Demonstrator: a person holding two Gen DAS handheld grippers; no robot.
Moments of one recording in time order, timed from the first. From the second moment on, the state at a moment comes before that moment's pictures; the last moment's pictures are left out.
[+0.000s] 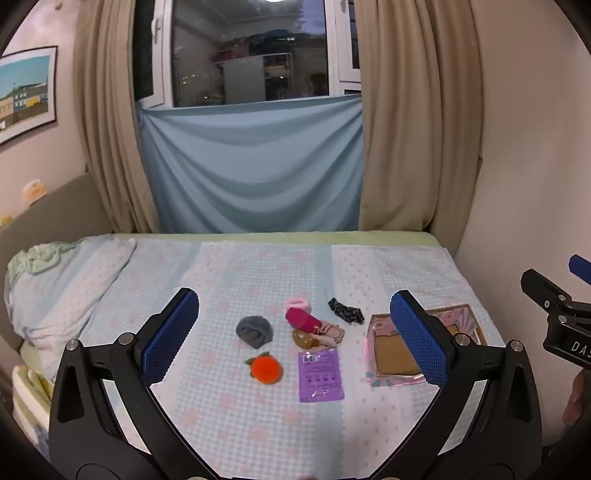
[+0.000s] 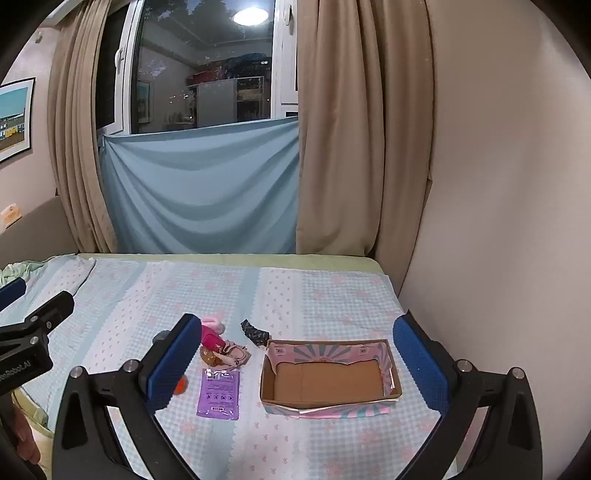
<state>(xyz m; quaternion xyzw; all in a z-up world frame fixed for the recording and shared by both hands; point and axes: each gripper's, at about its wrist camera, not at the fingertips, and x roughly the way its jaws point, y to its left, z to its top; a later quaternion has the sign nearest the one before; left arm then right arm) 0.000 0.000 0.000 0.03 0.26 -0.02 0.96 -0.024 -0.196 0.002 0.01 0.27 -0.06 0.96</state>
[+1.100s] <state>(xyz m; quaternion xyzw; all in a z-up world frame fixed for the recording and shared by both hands) -0.014 0.004 0.002 0.01 0.25 -0.02 0.97 -0.034 -0.201 0.010 0.01 0.26 -0.07 0.96</state>
